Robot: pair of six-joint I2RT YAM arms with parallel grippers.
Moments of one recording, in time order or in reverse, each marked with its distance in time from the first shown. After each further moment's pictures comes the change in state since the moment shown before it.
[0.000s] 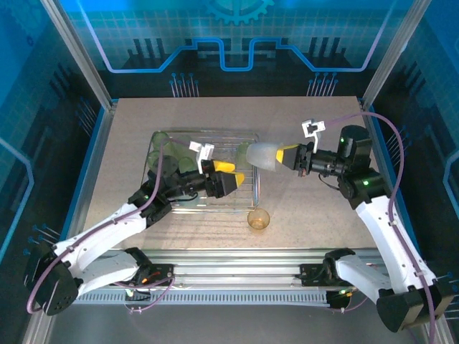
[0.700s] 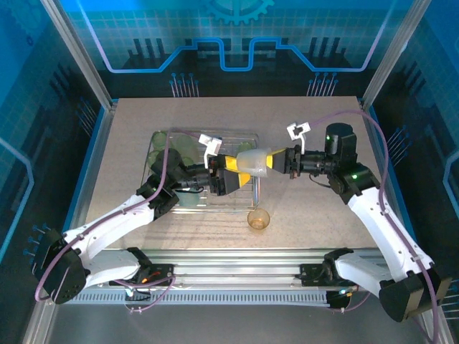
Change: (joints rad) left arm -0.001 0.094 0.062 0.144 0.165 -0.074; right arm 0.095 0.074 0.001 0.006 -0.047 0.000
